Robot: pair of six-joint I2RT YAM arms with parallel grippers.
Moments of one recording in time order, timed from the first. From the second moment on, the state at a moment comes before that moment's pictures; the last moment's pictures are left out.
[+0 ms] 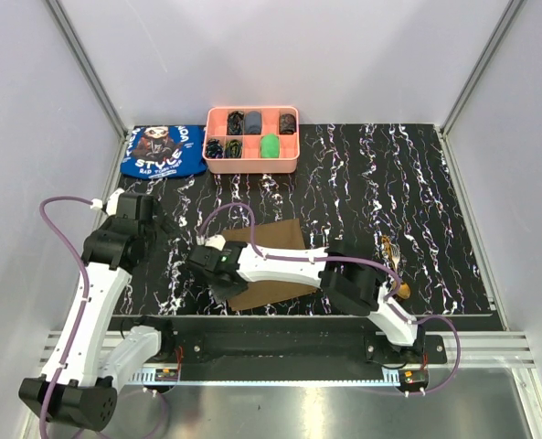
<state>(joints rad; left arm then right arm) -0.16 0.87 1.00 -1.05 -0.26 -0.85 1.28 2.21 1.81 -0.84 0.18 0.77</state>
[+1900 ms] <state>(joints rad) -0.02 0.91 1.02 -1.10 -0.12 -0.79 1.31 2.29 1.87 -0.98 0.28 0.76</state>
